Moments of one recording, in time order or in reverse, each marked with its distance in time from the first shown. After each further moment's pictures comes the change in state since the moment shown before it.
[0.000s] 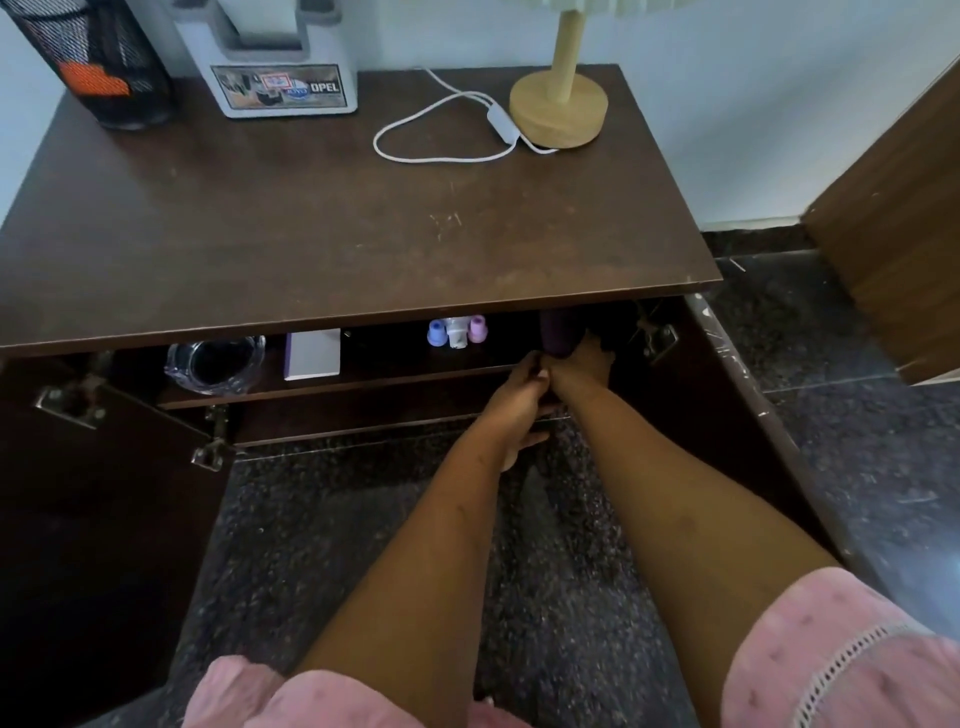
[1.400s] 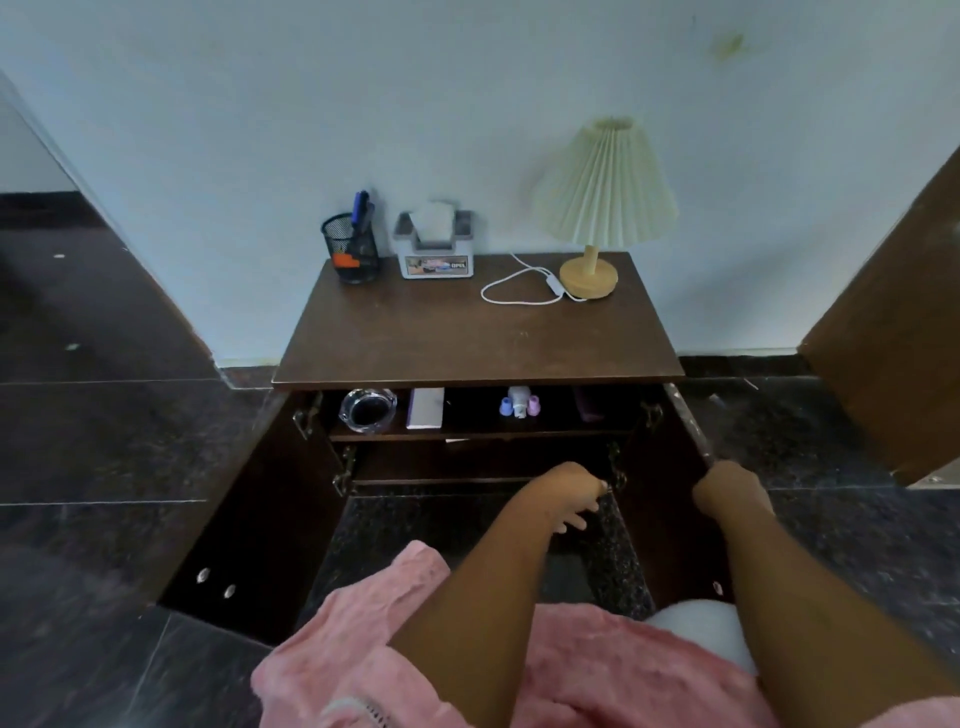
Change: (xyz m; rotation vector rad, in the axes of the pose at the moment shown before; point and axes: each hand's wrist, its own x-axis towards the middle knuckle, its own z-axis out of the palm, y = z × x) left_hand -0.205 0.035 0.036 0.565 -0.049 -0.151; right_hand -0.154 0.061 -0.171 -0.318 0.040 0.140
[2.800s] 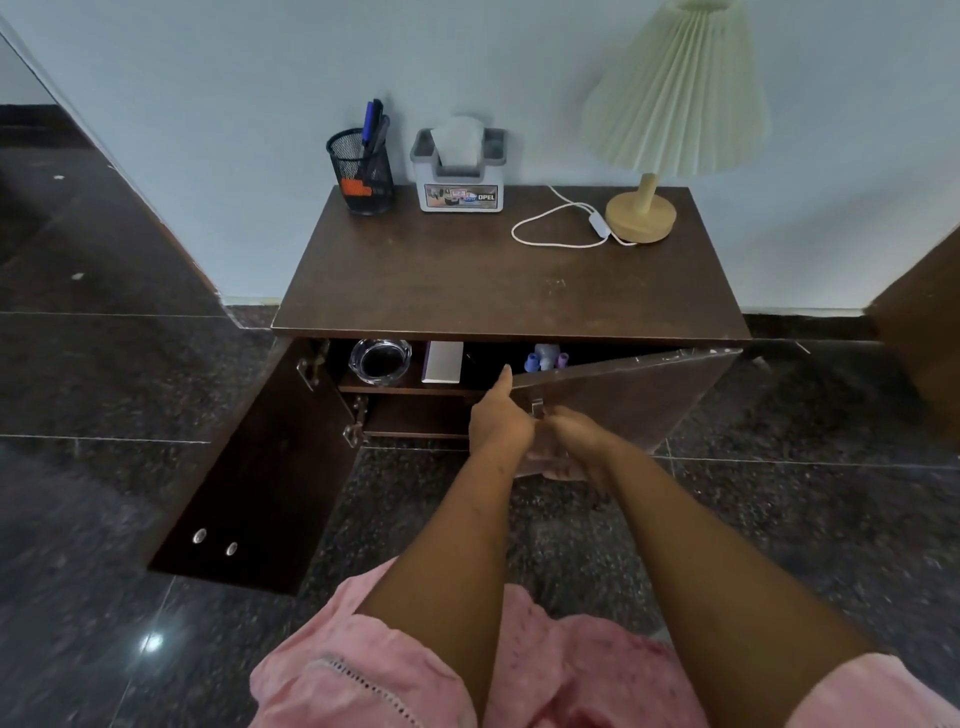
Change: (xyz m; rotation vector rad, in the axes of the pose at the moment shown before) left_hand 0.062 -0.053 -0.077 -0.085 0.697 0.061; right_hand -0.050 -0.132 0.102 0.644 -0.856 -0.244
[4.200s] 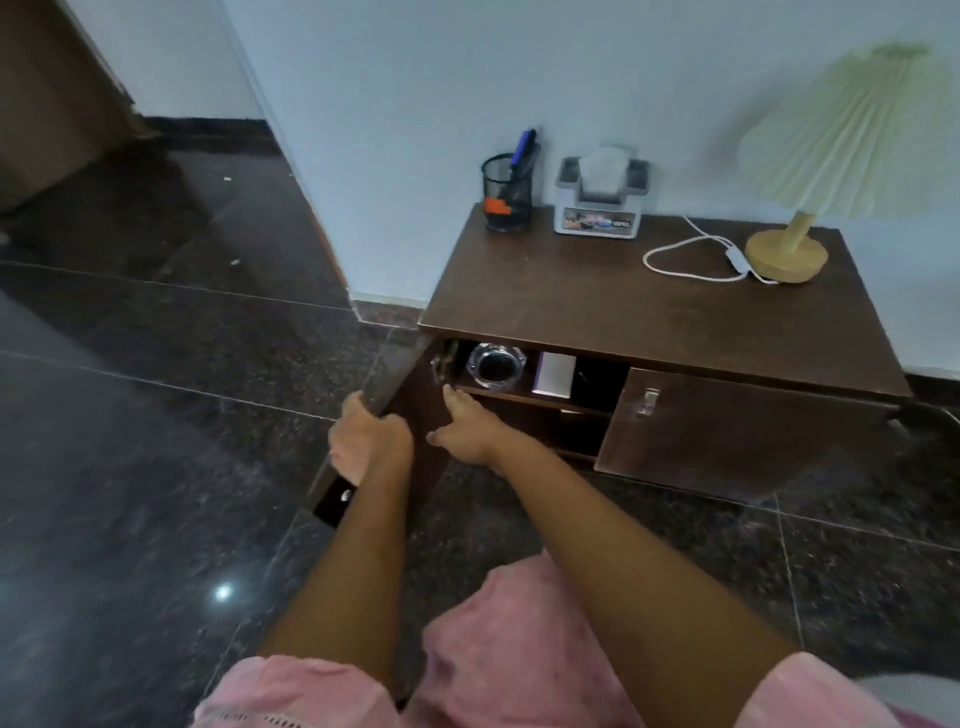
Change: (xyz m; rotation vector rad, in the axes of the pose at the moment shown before) left_hand -0.028 -0.134 -0.203 -0.136 0.783 -0.339; right_hand -0.018 -0.059 0.232 -0.860 -0.222 -0.435
